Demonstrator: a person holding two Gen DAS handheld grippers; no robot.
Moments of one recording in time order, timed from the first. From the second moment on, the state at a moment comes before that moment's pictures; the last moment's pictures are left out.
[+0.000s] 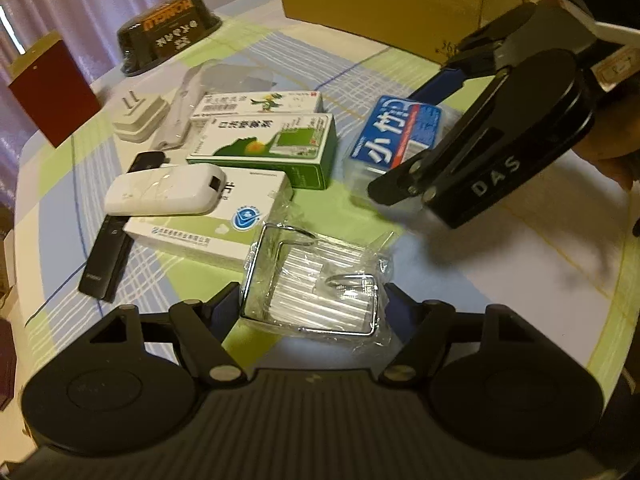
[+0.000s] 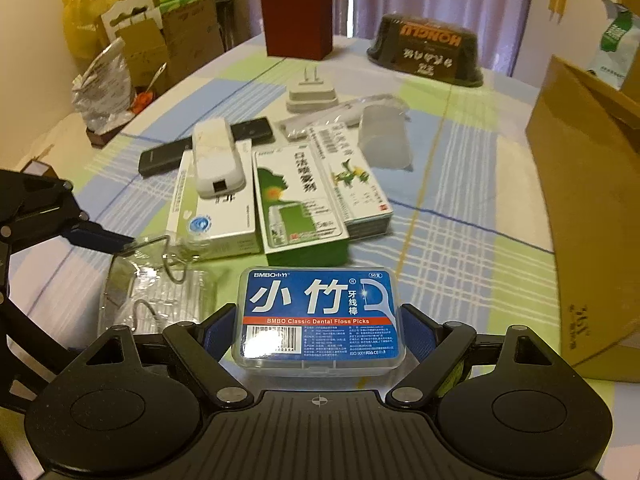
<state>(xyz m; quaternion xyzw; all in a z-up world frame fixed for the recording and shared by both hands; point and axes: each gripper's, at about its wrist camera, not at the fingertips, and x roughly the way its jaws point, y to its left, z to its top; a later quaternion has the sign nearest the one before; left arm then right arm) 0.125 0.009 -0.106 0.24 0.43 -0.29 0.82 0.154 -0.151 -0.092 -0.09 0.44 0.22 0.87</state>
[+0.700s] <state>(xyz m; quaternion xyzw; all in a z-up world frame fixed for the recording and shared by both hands) 0.157 -0.107 0.015 0.19 0.36 -0.29 0.87 0.167 -0.292 0.050 -0.04 0.37 0.10 0.92</state>
